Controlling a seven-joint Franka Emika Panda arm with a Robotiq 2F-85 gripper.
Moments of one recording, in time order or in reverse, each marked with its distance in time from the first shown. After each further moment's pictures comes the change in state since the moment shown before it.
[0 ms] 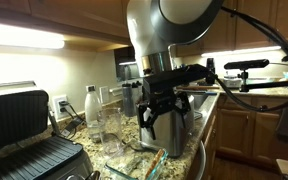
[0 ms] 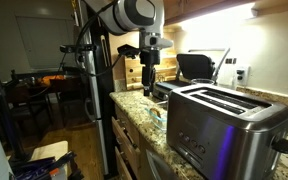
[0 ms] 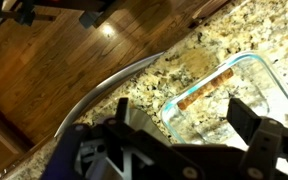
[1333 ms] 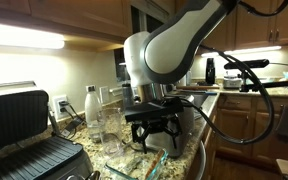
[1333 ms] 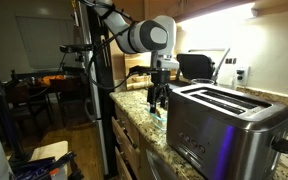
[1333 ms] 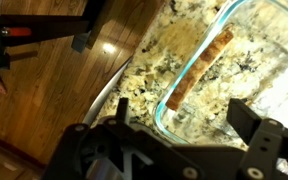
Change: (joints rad) arm 0.000 0.201 -0.049 0.042 -0.003 0.159 0.303
